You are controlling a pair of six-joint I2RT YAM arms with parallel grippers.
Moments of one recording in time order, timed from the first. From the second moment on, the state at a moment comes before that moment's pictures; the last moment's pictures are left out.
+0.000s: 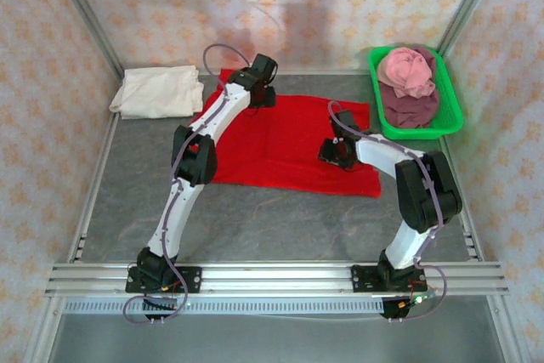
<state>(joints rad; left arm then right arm) -0.38 2.46 2.33 -0.89 -0.14 -0.47 0.33 1.69 1.04 -0.46 -0.06 0.58</state>
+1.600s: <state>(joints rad) -0.13 1.41 0.68 -0.59 -0.04 -0.65 0.17 1.63 1.03 -0.62 0.07 0.61</state>
